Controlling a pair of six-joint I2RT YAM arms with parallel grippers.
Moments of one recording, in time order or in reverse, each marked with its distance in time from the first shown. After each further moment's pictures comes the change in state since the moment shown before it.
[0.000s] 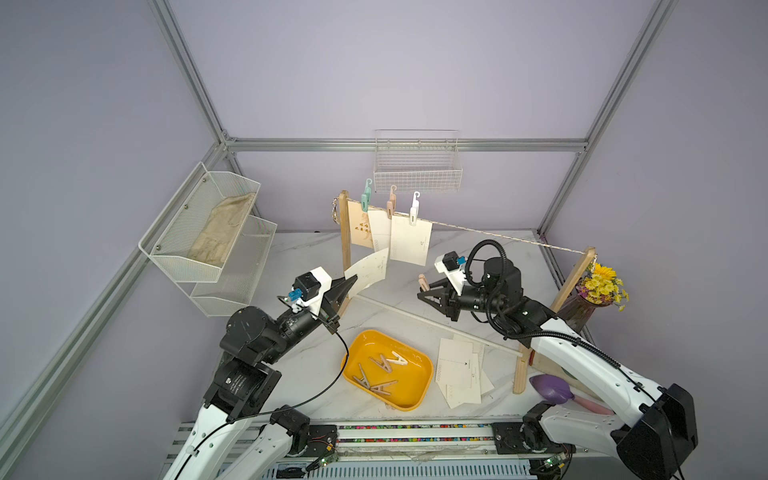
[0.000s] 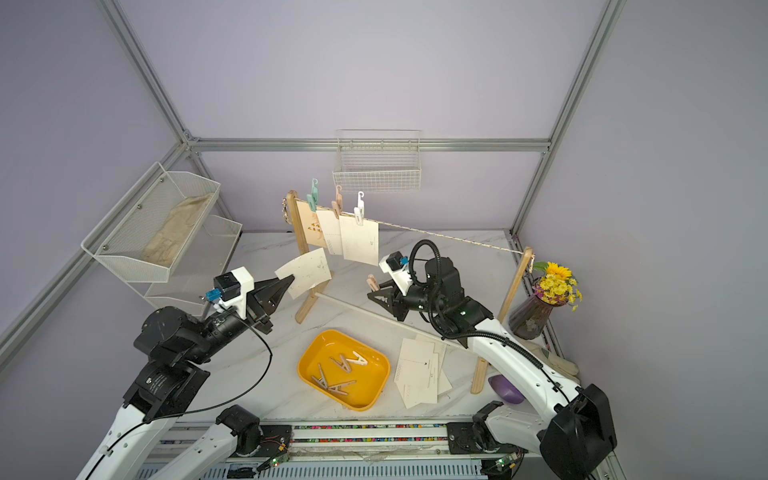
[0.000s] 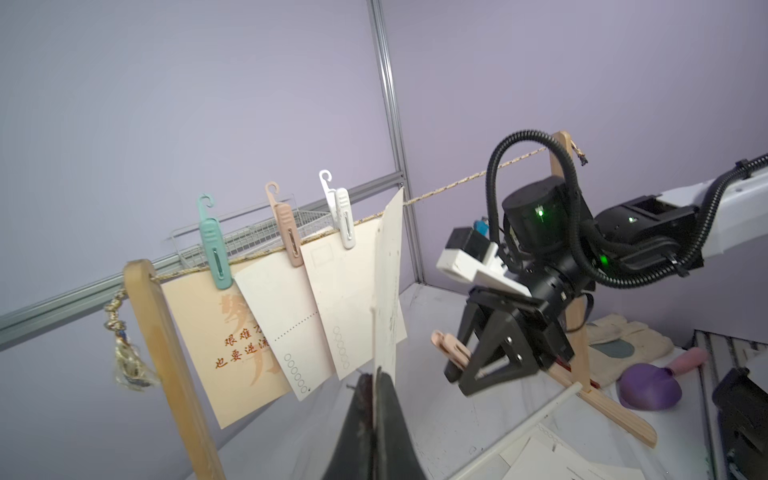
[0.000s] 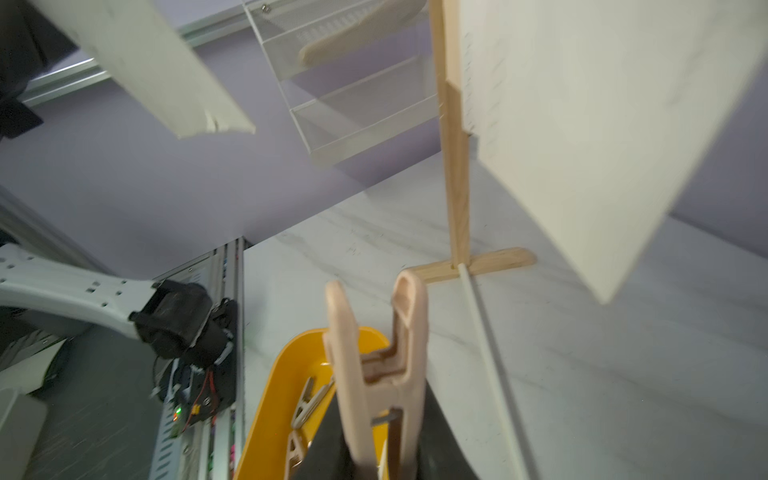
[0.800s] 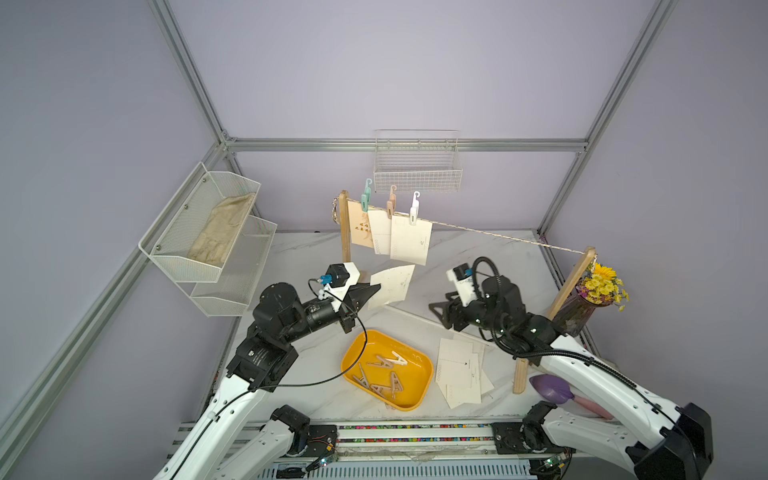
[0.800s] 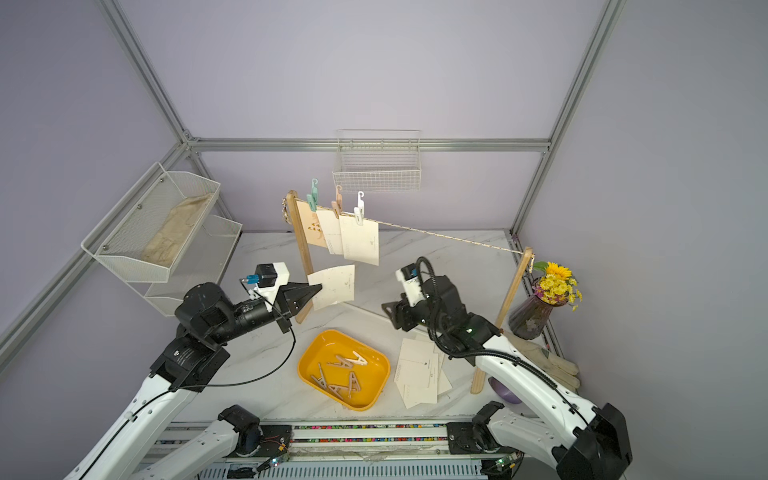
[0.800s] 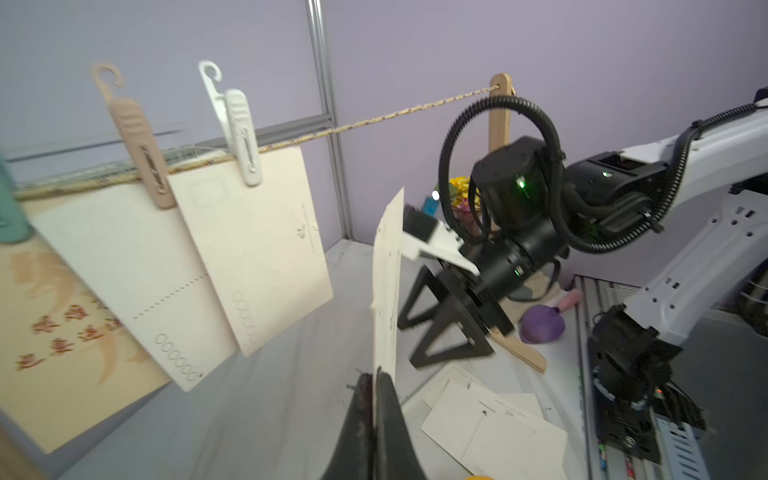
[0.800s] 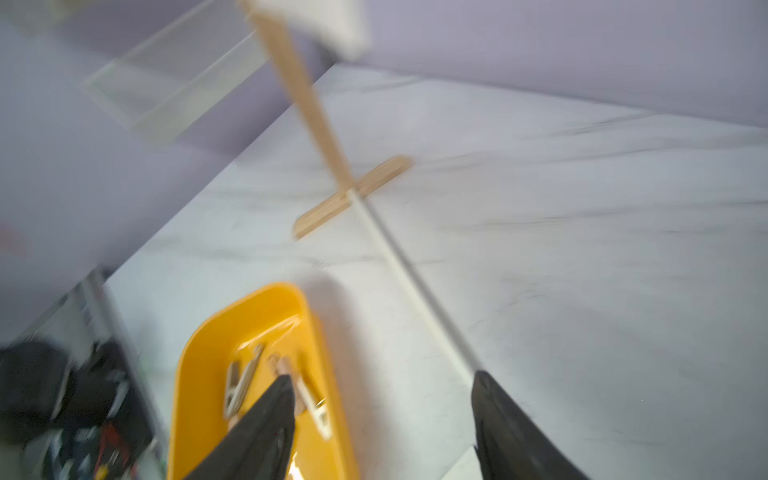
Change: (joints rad) left arm -0.005 0.206 0.029 -0.071 0.290 -0.067; right arm -0.062 -0.170 -0.063 -0.177 0.556 0.224
